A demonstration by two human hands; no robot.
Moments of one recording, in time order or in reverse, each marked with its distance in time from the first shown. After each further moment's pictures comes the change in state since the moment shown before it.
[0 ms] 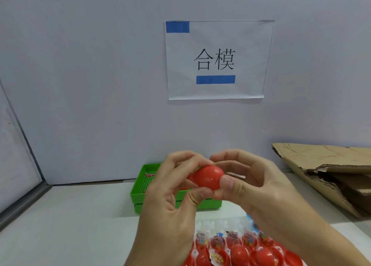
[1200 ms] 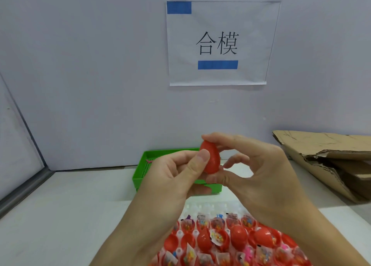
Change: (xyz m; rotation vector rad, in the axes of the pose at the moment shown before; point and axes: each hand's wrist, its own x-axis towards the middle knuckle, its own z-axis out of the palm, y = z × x) left_hand 0.004 -0.002 -0.008 -0.444 -0.117 -0.521; right_hand 0.002 0.011 0.004 -0.695 0.110 -0.470
